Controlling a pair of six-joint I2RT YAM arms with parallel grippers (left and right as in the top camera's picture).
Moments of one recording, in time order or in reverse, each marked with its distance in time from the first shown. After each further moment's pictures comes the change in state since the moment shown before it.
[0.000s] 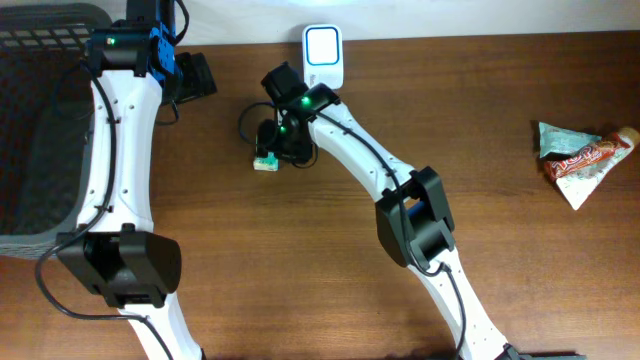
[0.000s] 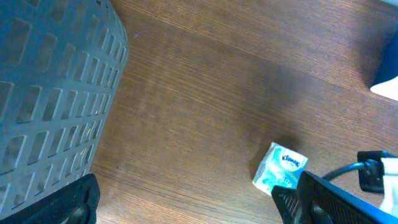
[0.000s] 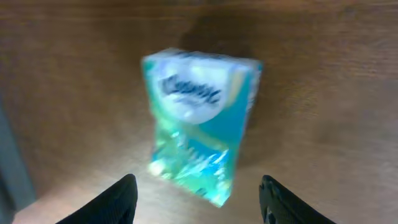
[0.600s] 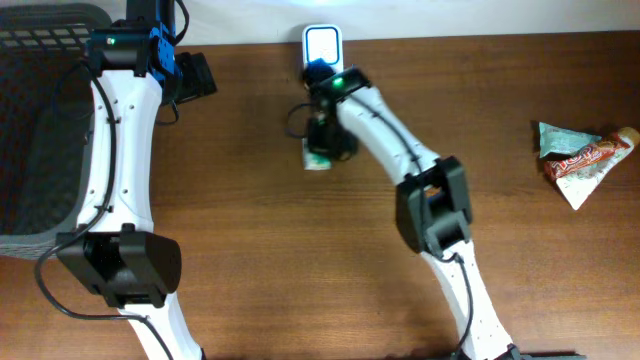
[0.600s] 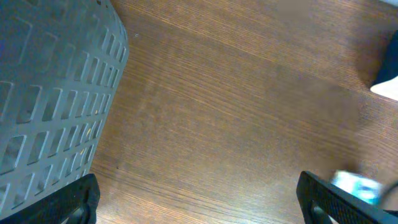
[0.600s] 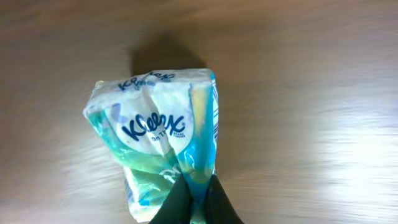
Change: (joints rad) left arm 0.000 0.000 0.000 0.000 0.000 0.000; right arm -0.151 -0.008 0.008 -0.288 0.183 -0.130
